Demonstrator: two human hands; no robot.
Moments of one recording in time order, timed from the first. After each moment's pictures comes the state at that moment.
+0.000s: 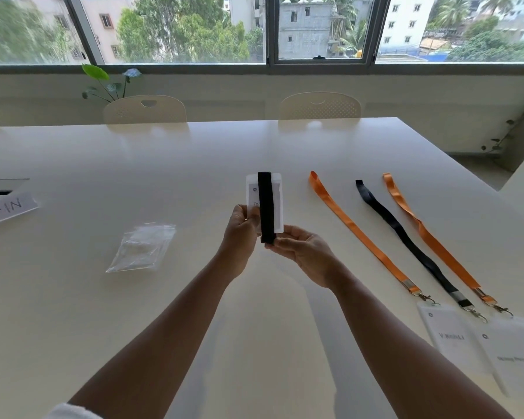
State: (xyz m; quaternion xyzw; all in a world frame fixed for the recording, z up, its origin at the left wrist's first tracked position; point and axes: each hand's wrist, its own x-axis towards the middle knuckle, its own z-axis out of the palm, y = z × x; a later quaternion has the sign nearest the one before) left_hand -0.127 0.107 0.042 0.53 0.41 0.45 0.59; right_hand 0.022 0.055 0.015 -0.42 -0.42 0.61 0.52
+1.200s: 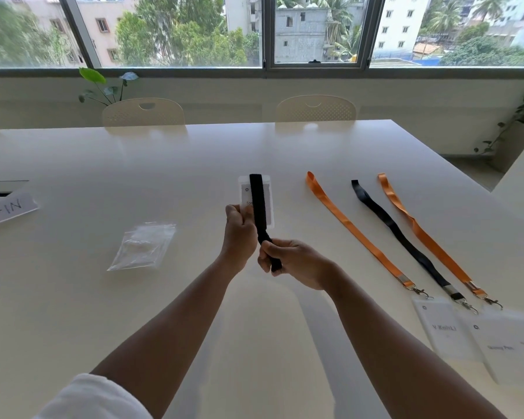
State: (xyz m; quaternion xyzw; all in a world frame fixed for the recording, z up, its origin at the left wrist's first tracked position) left_hand -0.123 0.107 0.037 0.57 0.49 0.49 0.44; right_hand -0.001 0.035 0.033 -0.48 -0.53 0.60 0.37
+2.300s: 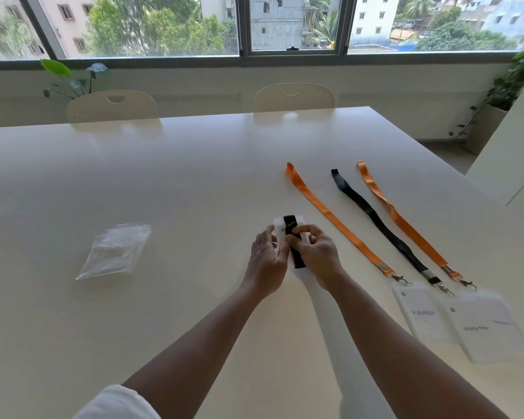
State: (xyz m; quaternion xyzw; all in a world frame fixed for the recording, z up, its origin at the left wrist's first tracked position) left_hand -0.067 0.065 -0.028 0.73 0.48 0.29 0.40; right_hand 0.048 0.021 0.001 -0.62 -0.32 0.42 0.58
